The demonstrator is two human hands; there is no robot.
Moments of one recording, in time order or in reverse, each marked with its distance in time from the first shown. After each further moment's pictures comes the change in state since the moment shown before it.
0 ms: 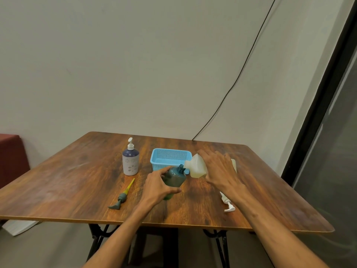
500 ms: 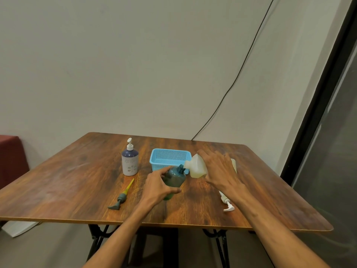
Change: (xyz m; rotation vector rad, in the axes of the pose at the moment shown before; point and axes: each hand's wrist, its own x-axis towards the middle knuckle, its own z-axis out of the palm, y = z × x) left_hand -0.002 0.003 0.001 0.010 -0.006 -0.004; right_hand -0.003 -0.002 -0.007 0.014 -0.014 0.004
